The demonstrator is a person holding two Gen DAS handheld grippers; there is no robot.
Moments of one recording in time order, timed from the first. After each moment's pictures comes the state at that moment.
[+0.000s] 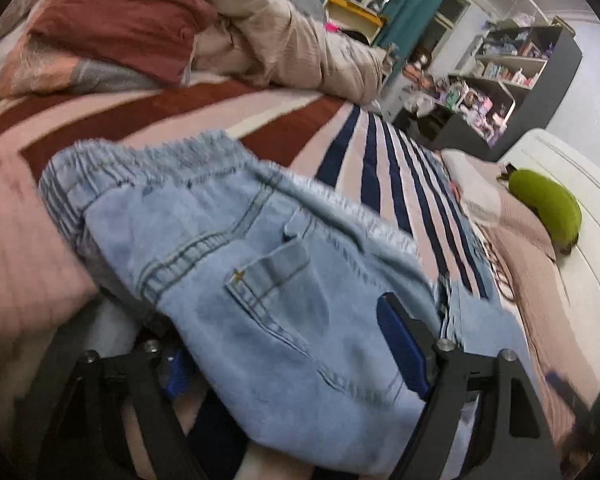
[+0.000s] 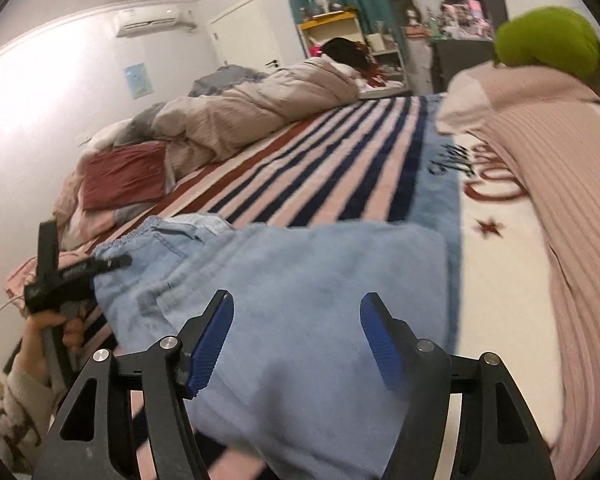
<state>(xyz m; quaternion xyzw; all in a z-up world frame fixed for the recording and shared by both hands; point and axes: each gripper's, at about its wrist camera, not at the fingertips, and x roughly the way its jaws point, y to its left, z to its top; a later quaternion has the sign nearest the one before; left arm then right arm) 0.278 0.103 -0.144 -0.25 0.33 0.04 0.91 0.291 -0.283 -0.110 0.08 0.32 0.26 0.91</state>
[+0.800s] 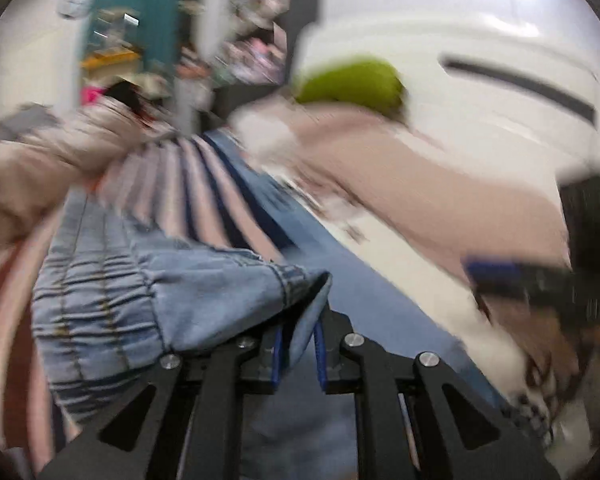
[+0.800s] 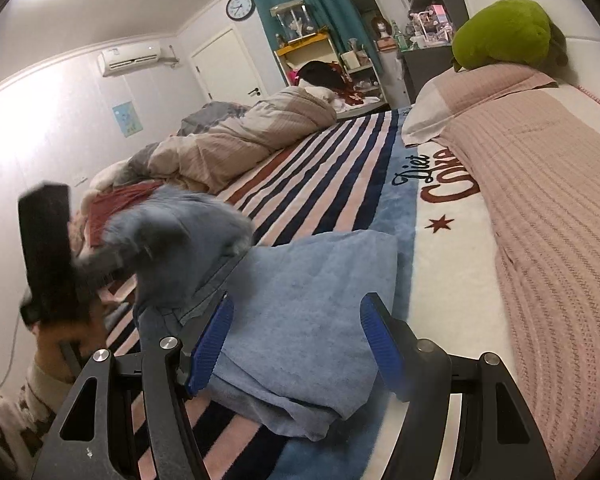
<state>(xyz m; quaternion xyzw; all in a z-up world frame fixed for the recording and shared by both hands) 0.286 -0.121 -0.082 0.06 0.30 -0.28 0.91 0.246 -0.334 -0.088 0.14 0.28 0.23 0.92</state>
